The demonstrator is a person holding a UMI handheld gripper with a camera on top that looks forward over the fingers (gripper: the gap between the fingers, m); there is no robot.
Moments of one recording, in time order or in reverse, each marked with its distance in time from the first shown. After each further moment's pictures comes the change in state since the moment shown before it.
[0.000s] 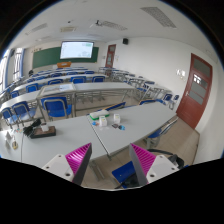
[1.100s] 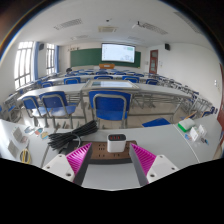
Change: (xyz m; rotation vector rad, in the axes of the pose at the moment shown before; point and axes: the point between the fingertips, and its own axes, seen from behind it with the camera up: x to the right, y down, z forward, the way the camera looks) arm -0.442 0.020 0.210 0.078 -0.426 -0.128
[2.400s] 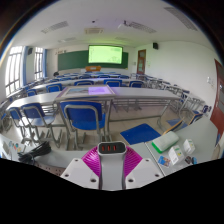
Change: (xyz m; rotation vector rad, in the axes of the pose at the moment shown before) arm 0.175 -0.077 0.061 0.016 0.112 0.049
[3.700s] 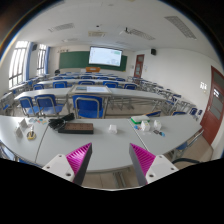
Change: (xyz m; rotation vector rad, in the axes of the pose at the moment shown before) arm 0.003 0.099 -0.339 0.014 0.053 -0.060
